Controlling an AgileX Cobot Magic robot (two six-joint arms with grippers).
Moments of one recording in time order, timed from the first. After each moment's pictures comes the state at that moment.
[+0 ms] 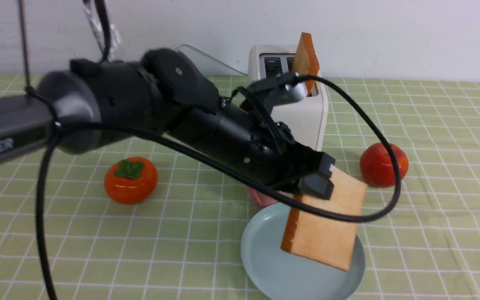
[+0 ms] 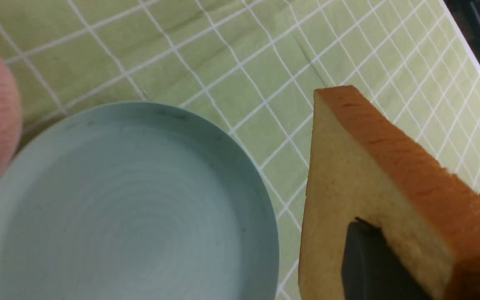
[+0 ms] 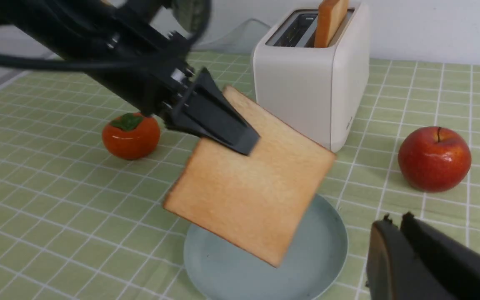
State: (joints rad) right arm 0.04 0.22 -0.46 0.68 0.67 -0.46; left arm -0.59 1.83 -1.40 -0.99 0.71 0.57
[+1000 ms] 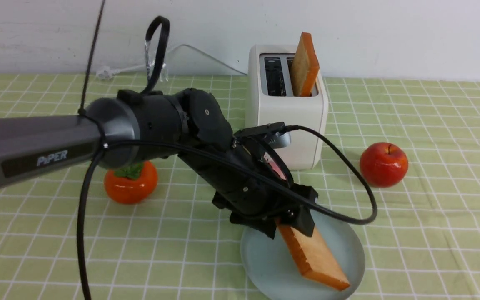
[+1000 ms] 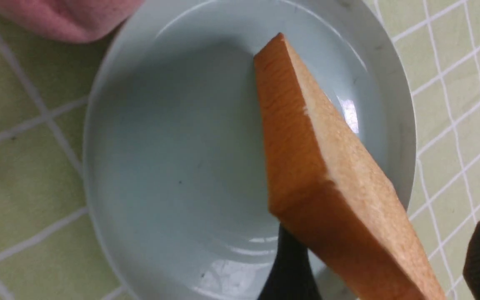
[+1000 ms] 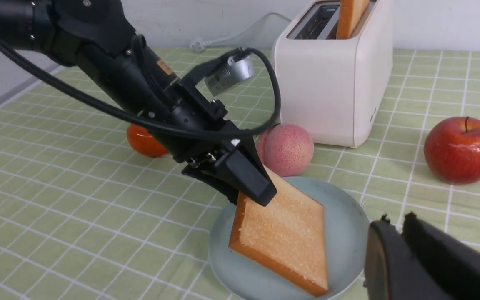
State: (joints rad) right arm 0.04 0.22 -0.46 0.73 0.69 -0.46; left arm -0.59 1.88 -1.40 -0.63 0.75 0.15
